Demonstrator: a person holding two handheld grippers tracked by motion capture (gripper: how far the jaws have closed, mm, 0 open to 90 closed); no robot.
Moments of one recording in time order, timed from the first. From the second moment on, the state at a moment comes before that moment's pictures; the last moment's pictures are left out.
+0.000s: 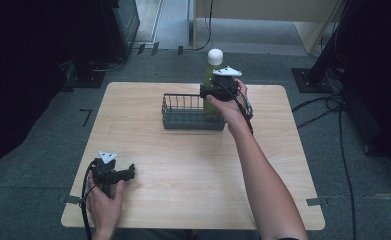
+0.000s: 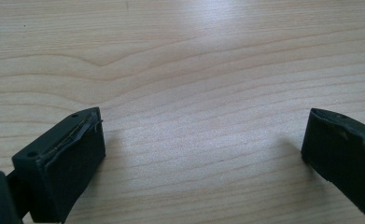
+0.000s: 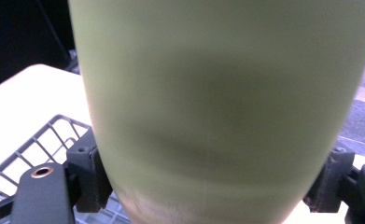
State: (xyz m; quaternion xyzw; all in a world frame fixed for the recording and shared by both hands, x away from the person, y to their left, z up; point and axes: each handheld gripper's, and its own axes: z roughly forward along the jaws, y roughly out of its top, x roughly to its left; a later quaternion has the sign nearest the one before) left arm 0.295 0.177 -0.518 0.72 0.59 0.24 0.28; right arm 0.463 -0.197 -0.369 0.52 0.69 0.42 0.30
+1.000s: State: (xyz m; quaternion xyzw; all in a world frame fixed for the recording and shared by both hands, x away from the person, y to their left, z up) left arm 0.295 0.176 -0.519 0.72 0.59 0.24 0.28; right arm 0.451 -0.214 -0.387 0.54 0.69 0.41 0.25
